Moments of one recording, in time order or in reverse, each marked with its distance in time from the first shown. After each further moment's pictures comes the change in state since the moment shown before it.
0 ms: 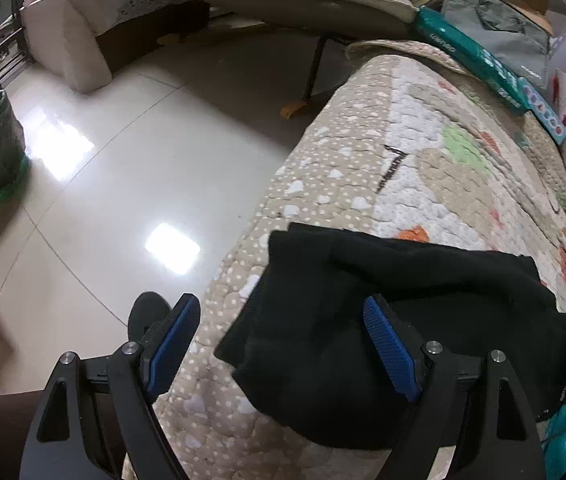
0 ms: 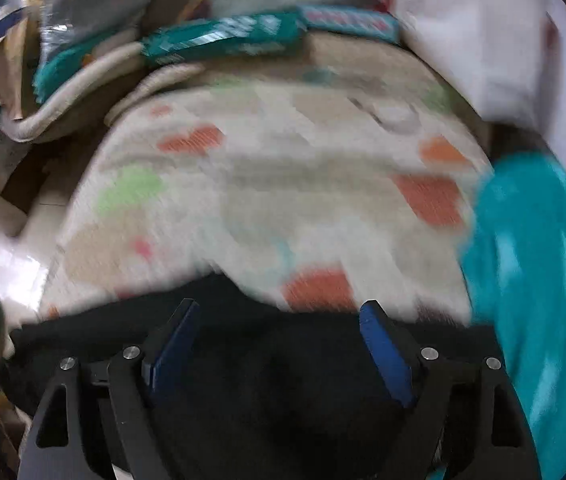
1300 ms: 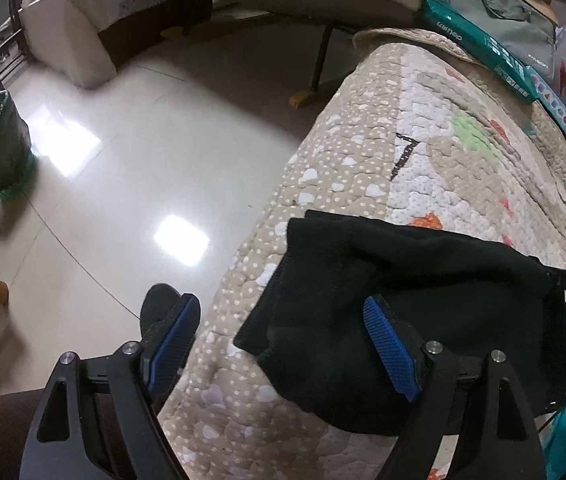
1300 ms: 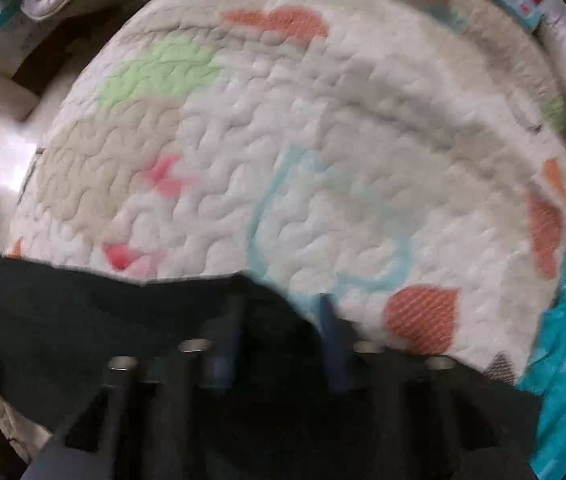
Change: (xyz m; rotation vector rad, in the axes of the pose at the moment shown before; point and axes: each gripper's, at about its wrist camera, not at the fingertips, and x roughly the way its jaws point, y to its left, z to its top) left arm 0.002 0.002 0.000 0.010 0.055 0.043; right arm 0.087 0.095 0.054 -0.340 0.289 0.086
